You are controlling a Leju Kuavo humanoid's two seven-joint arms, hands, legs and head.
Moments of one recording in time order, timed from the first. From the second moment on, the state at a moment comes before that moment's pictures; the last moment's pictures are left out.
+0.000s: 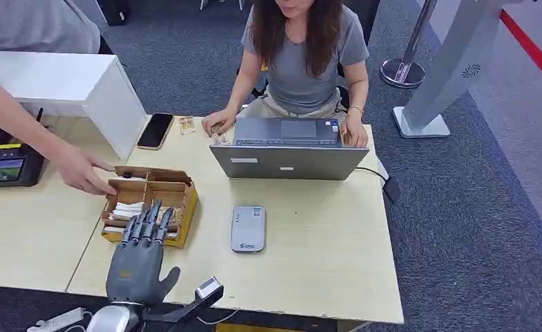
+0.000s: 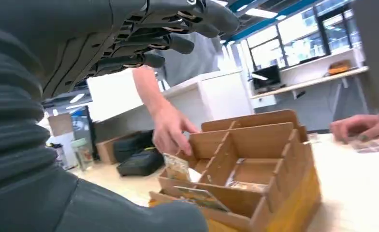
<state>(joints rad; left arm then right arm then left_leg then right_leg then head) 0.22 0.08 -0.41 -1.96 -1.53 -0.10 0.30 -0.10 0.05 -1.10 -0.34 1.57 -0.23 0.21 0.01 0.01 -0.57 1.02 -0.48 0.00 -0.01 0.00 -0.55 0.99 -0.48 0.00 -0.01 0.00</state>
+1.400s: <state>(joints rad) 0.32 -0.04 0.33 -1.89 -1.52 0.02 -0.22 -0.13 0.07 -0.88 -0.33 1.57 -0.21 0.22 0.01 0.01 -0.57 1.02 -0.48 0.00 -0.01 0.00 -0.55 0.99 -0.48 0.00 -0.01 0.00</state>
